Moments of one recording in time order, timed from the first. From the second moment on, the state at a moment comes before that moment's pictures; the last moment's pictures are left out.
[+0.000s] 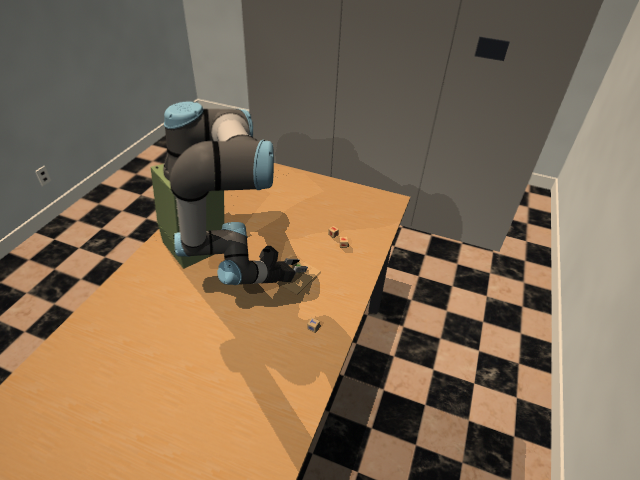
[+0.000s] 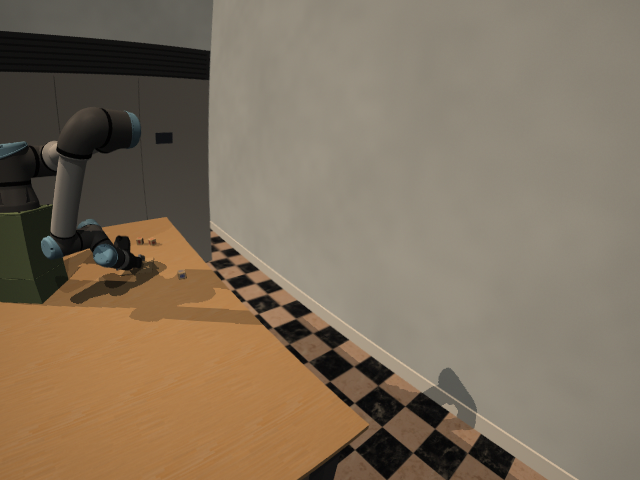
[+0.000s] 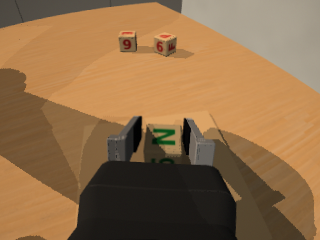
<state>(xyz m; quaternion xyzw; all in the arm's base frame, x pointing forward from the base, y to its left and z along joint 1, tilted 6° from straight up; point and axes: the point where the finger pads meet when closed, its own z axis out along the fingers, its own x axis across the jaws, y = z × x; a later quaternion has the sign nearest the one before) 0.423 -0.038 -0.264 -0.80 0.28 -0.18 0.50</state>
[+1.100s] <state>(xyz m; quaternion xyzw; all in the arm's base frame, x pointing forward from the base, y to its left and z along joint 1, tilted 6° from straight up) 0.423 -0.038 -0.264 -0.80 0.28 -0.18 0.50</state>
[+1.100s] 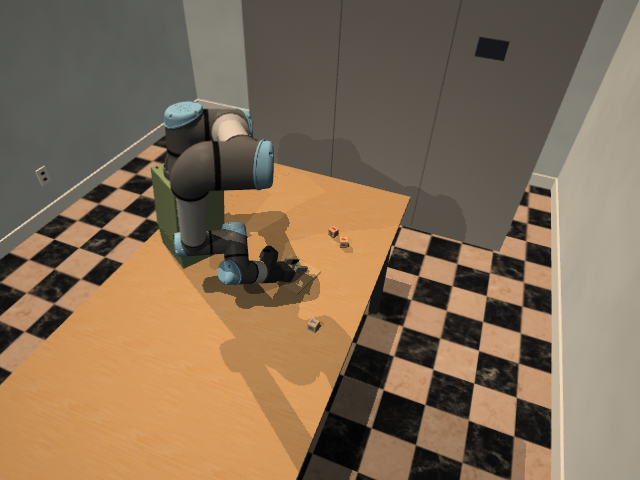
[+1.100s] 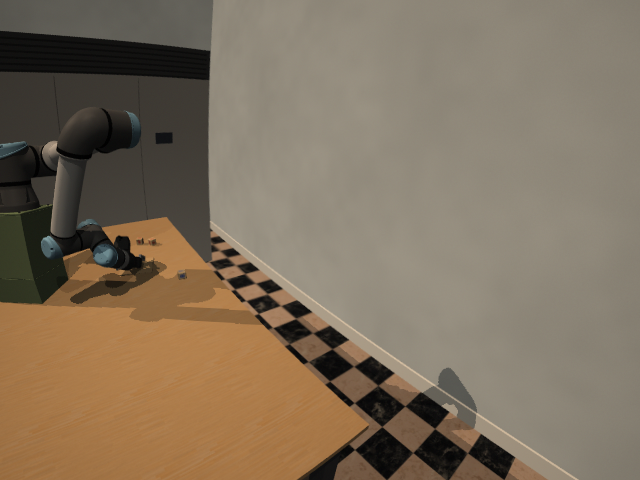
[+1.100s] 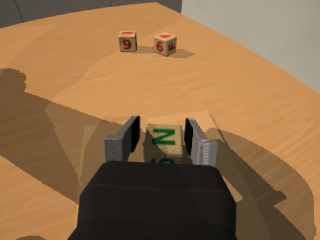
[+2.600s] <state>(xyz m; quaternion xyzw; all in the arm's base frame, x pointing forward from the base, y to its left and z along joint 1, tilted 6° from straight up) 0.419 -0.042 -0.215 -0.80 0.28 -0.18 0.50</state>
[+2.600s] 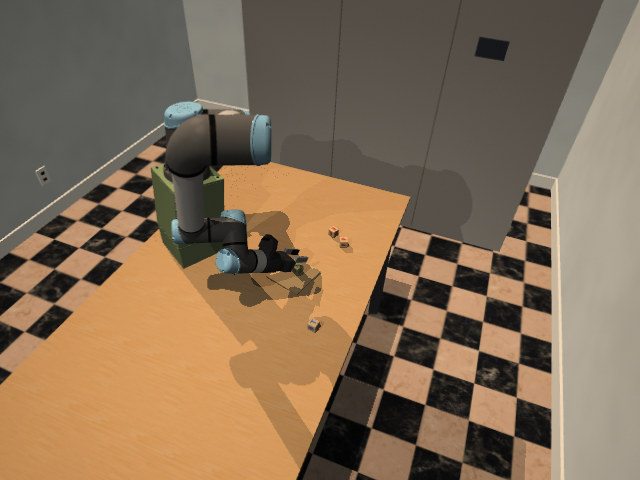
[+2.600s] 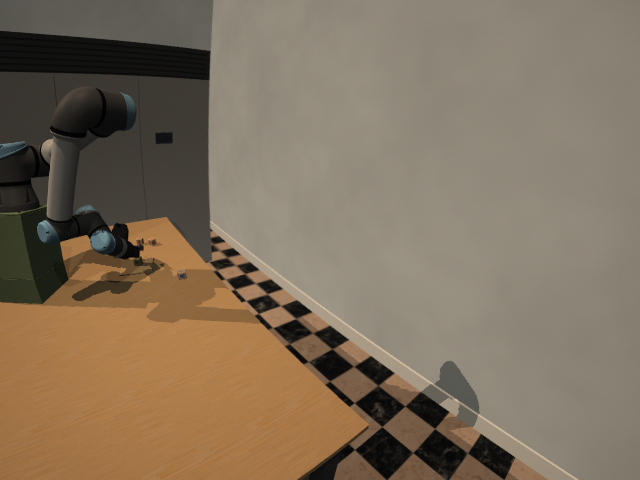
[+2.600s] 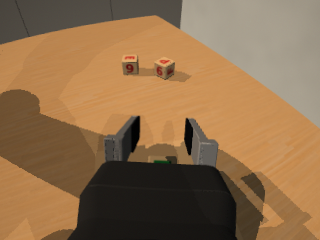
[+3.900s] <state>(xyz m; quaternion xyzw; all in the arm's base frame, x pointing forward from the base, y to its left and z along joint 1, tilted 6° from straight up) 0.401 -0.024 -0.217 -0.94 0.29 0.02 0.21</state>
